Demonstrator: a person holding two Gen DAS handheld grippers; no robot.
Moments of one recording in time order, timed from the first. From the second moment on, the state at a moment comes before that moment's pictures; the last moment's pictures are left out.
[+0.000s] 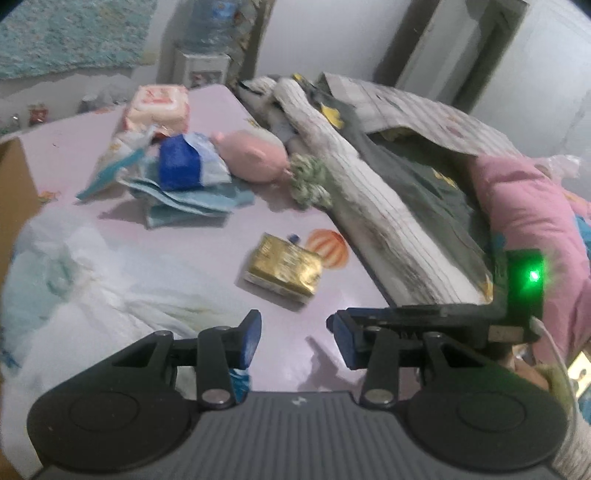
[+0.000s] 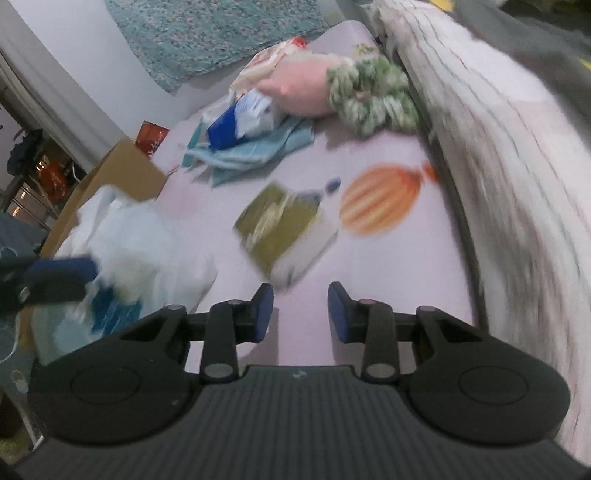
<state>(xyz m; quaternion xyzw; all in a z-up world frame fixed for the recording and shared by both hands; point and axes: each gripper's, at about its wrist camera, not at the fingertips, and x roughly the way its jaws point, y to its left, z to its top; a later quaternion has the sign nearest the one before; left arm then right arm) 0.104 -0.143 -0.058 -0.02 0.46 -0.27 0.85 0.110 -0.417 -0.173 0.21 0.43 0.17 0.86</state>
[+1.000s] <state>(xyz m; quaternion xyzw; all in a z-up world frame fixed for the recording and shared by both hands) 0.236 -0.238 -0.144 -0.12 0.64 -0.04 0.76 0.048 -0.455 -0.150 0.23 0.30 0.14 0.91</state>
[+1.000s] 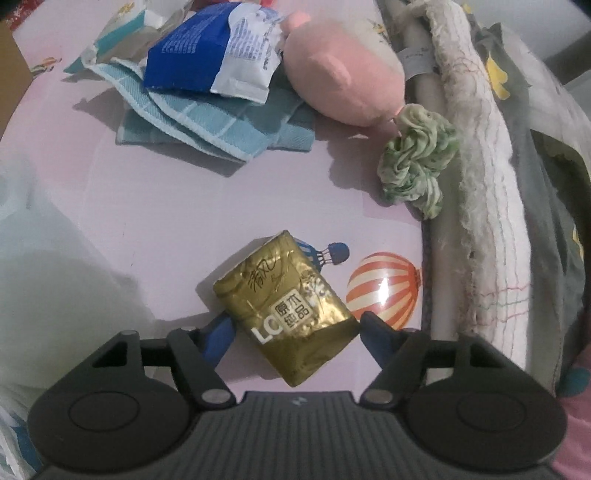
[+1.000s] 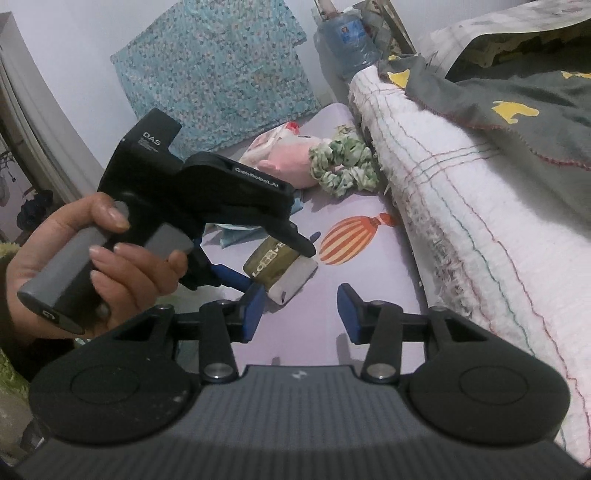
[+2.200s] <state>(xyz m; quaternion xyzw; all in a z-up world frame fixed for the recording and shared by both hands) 0.138 -0.062 0.012 -0.20 0.44 -0.13 0.86 0.263 -0.421 -0.156 -0.01 0.35 0.12 0.93</state>
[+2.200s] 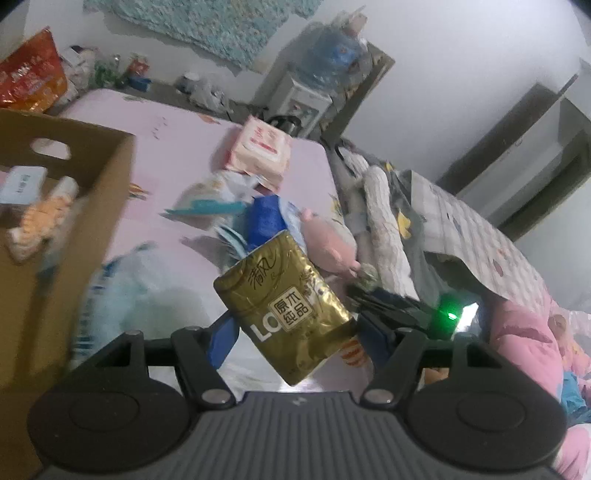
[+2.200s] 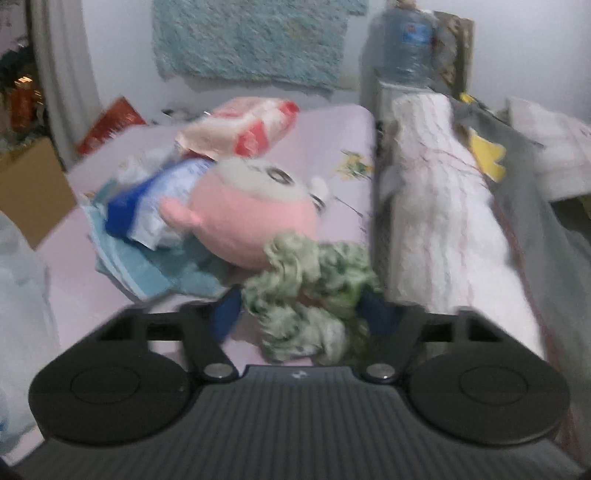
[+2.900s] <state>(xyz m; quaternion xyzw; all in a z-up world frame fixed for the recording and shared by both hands) 0.045 0.114 0.051 -0.20 0.33 -0.02 0.92 0.126 -0.379 0.003 0.14 0.26 0.24 0.93</state>
